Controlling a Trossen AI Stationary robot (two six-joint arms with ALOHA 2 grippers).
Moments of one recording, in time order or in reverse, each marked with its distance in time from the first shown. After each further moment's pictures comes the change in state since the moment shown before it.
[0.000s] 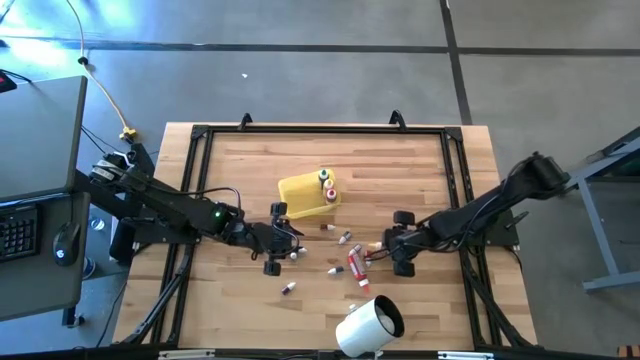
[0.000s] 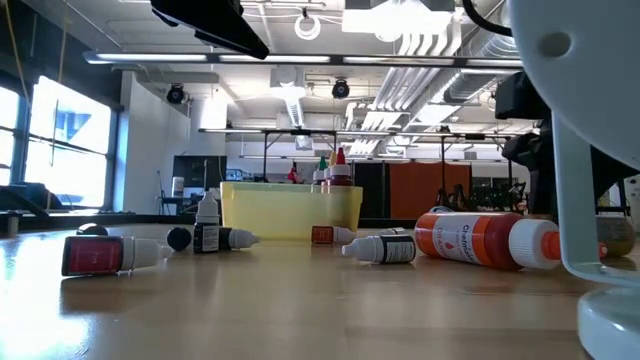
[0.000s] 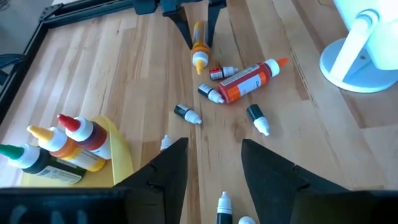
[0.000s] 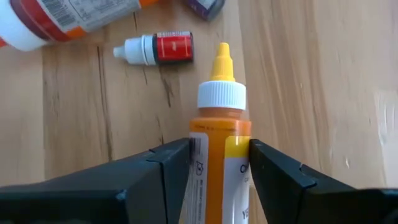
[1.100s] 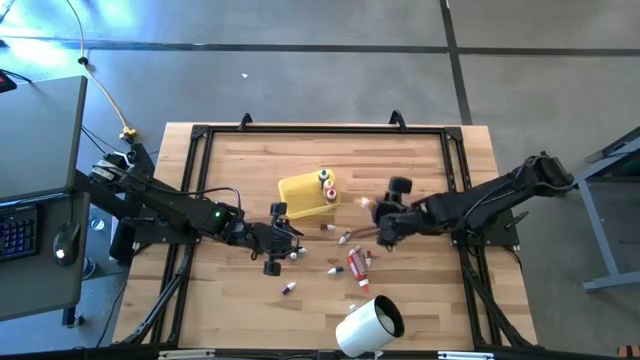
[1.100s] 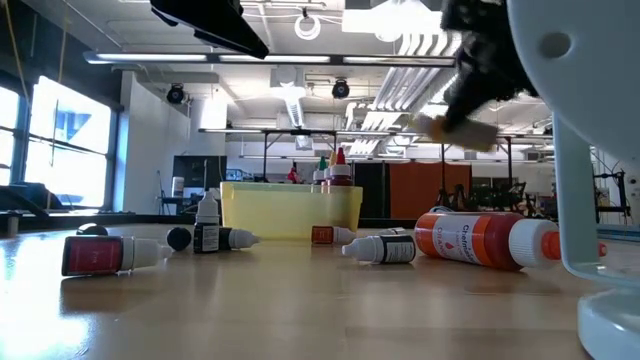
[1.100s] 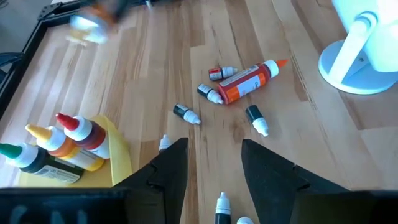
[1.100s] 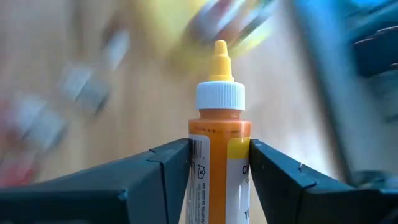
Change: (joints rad) left arm 0.000 -0.001 0.000 0.000 0.003 -0.012; right arm -0.133 -0.079 0.331 -0.225 0.496 -0.264
